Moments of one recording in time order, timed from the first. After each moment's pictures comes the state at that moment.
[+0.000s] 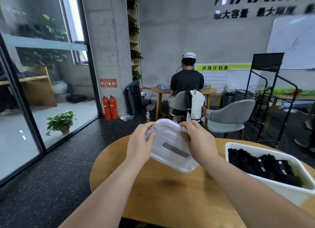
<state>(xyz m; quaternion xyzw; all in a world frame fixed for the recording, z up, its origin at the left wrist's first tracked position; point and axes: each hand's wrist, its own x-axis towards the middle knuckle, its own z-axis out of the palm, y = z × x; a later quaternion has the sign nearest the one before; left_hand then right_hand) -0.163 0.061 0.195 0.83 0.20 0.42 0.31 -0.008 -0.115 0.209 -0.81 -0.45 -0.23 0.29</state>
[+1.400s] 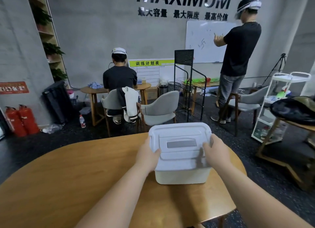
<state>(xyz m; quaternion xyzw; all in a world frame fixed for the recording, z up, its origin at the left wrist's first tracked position) 0.055 -0.134 0.139 0.85 0.15 0.14 0.48 0.119 -0.386 0.162 -0.90 0.00 -0.11 0.41</state>
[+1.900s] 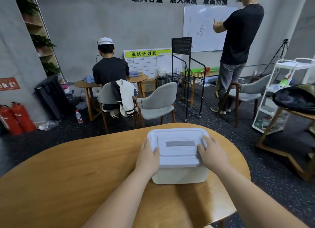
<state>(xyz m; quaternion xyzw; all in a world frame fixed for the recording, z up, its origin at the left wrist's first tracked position) 0.092 -0.148 0.101 0.88 0.17 0.09 0.43 0.172 -0.390 0.109 -0.96 -0.04 -0.05 0.27</state>
